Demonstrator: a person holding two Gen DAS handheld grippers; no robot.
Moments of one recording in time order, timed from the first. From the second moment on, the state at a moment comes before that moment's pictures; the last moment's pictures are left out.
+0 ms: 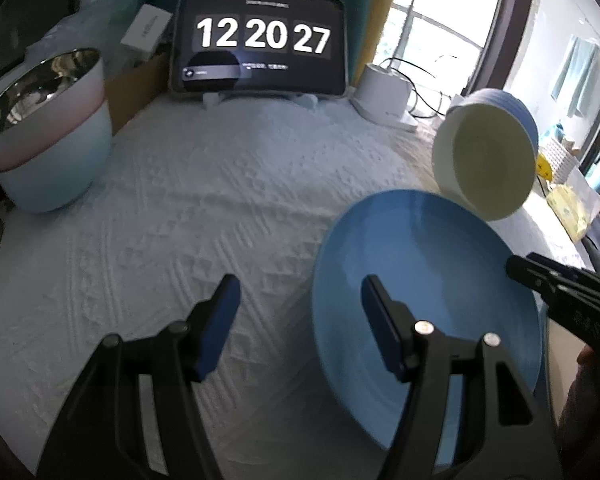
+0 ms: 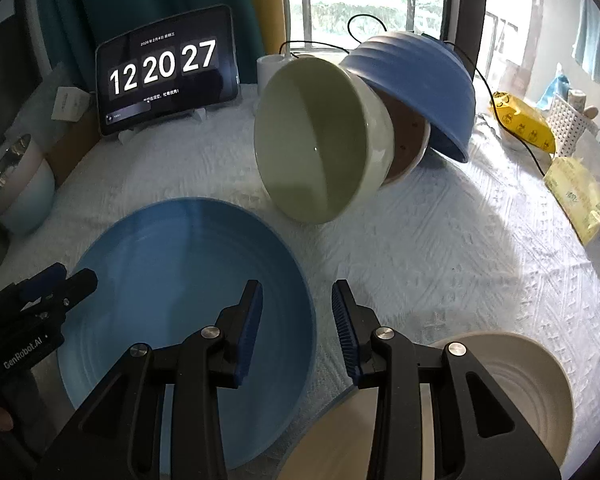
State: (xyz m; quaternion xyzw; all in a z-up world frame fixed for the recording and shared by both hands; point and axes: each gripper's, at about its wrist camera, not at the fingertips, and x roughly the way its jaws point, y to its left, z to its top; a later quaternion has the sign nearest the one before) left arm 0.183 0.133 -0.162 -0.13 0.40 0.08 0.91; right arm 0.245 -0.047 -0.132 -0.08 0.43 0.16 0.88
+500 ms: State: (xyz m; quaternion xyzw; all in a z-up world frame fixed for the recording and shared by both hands) left arm 0.174 0.113 -0.167 -0.12 0.41 0.04 0.90; right arm 0.233 -0.035 -0.132 -0.13 0.42 0.18 0.88
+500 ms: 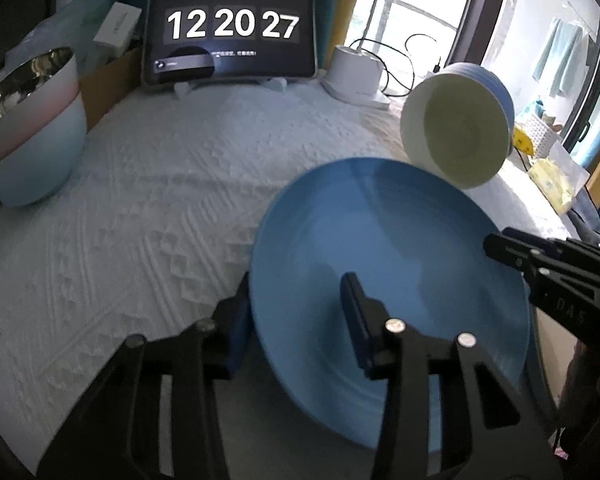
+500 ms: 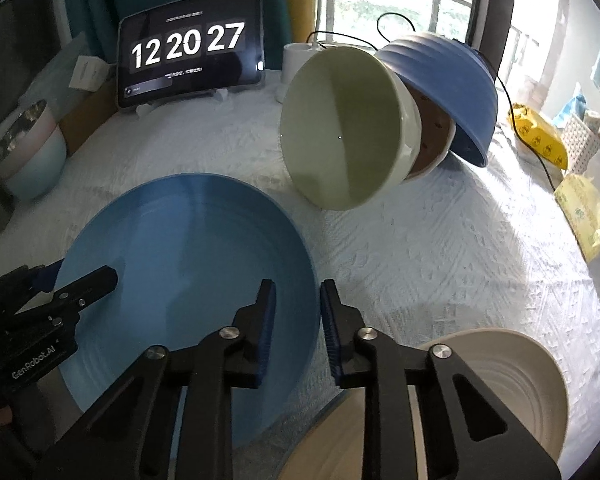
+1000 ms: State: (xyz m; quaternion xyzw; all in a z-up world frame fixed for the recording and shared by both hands) left arm 0.152 0.106 -0.143 -0.11 0.38 0.04 0.92; right arm 0.214 -0.048 -0.110 -0.11 0.40 0.18 0.89
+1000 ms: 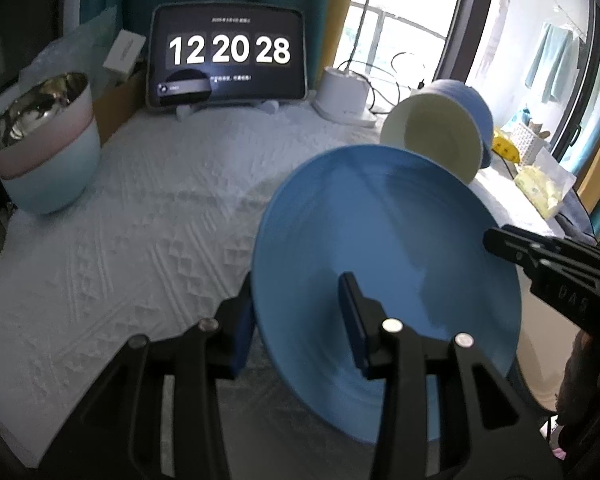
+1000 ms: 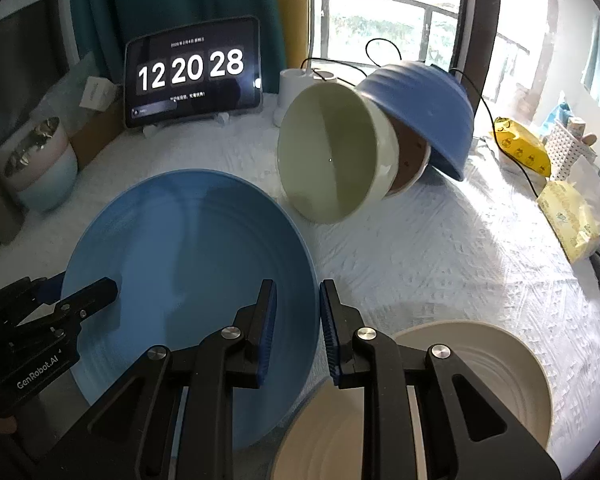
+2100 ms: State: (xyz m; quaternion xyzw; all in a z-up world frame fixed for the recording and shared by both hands) left arm 0.124 0.049 -0.109 -0.07 0.35 0.00 0.93; right arm 0.170 -0.113 -0.077 -0.06 0.35 0.15 0.92
